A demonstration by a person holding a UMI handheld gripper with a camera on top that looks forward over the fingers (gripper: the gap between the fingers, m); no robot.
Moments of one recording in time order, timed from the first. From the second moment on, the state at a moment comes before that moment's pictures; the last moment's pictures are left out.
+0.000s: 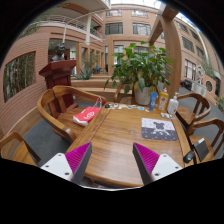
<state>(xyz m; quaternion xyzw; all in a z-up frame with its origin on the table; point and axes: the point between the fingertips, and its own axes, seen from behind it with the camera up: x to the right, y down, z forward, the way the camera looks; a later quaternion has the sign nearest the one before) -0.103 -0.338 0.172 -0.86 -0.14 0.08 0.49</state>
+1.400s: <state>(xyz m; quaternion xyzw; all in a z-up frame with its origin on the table) 0.299 -0.173 -0.011 -0.90 0.08 -0.07 0.43</state>
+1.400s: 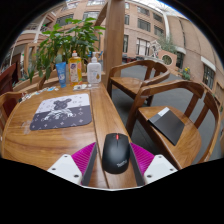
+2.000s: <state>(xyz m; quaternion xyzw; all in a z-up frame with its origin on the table) 0.323 -0.116 0.097 -0.85 0.11 -0.09 0.51</state>
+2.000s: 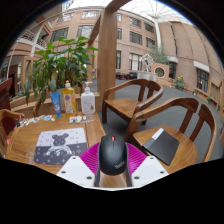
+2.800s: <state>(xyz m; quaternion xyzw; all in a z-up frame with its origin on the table) 0.115 0.018 -0.011 -0.91 -0.01 0.02 0.42</state>
